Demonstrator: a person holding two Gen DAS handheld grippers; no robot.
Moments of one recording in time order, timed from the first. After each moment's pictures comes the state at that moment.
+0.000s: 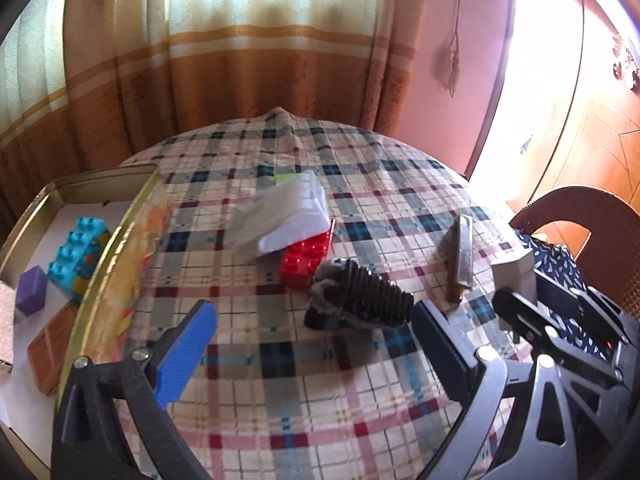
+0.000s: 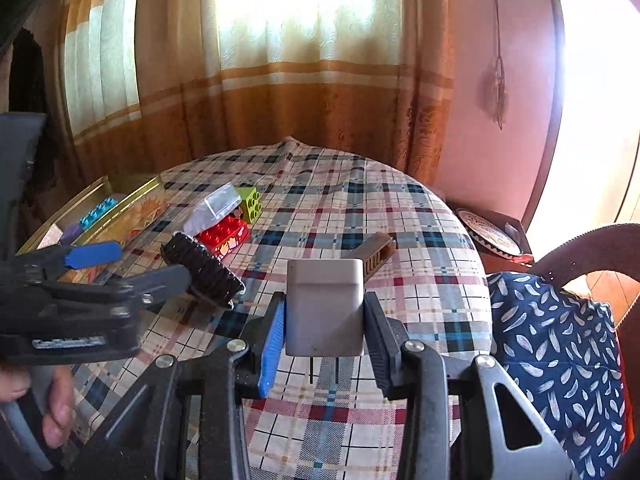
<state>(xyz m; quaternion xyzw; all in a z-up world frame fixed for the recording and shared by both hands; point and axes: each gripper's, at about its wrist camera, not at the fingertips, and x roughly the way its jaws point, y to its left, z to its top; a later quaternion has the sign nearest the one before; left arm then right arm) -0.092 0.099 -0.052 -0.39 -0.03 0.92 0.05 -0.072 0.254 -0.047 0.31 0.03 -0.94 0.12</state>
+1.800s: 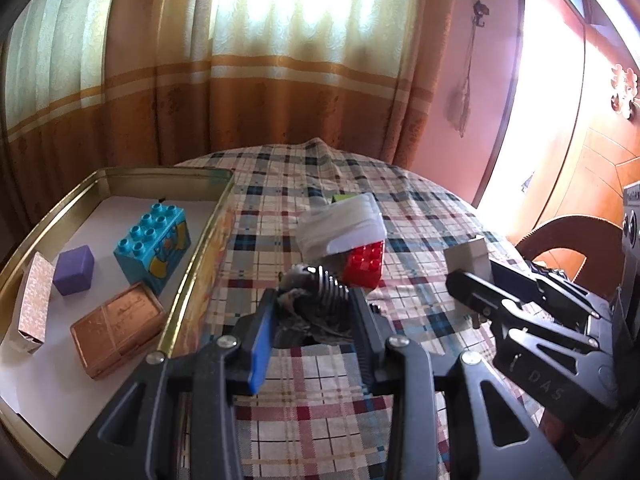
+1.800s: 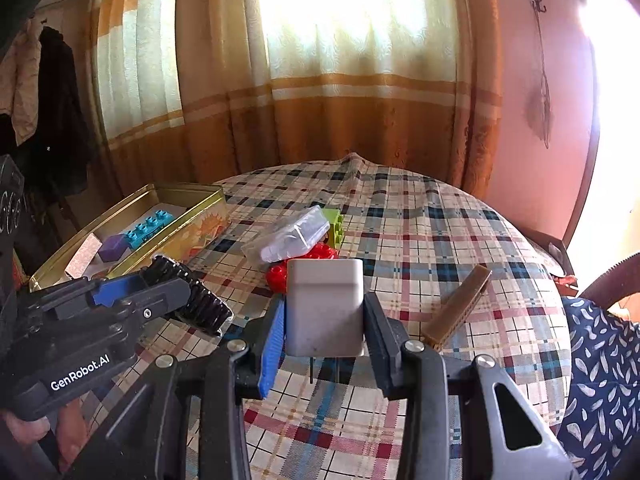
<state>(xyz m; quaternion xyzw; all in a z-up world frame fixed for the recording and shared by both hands) -0.045 0.040 -0.046 -0.32 -0.06 0.95 0.04 -0.075 0.187 -0.043 0.28 0.03 -0.94 0.19</state>
